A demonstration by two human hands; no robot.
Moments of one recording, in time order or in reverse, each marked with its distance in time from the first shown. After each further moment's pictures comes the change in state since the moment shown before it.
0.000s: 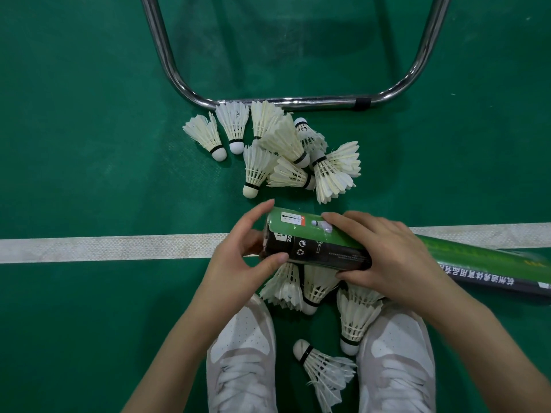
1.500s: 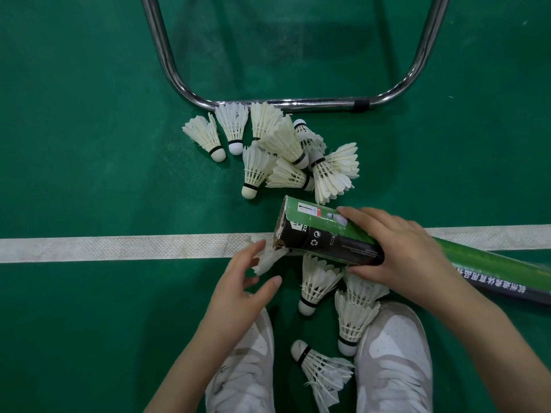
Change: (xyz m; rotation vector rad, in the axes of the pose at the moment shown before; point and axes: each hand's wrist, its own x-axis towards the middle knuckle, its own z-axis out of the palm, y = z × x) left_hand -0.020 -0.035 0.015 0.033 0.024 -0.154; right_hand -0.005 0.011 -0.009 -0.011 -0.026 0.084
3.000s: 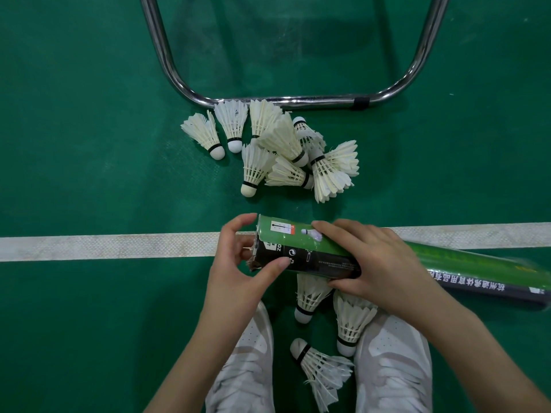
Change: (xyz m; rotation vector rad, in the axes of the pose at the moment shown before) left_hand 0.000 0.032 0.002 -0.190 0.171 0.075; right_hand 0.000 -0.017 0.022 -0.046 0.133 -0.173
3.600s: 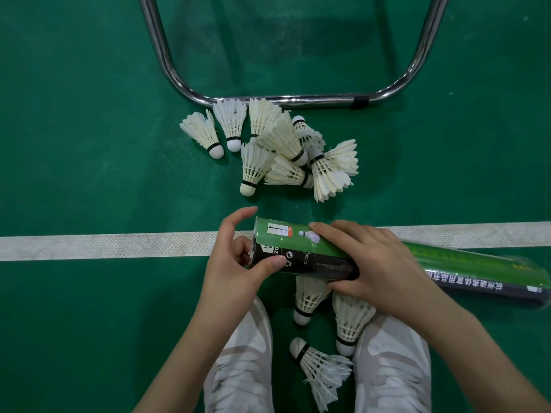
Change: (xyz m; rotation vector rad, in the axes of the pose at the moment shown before) left_hand 0.008 0.003 -0.003 -0.013 -0.049 -0.017; right_hand -0.001 -0.001 0.002 -0.016 0.031 -0.022
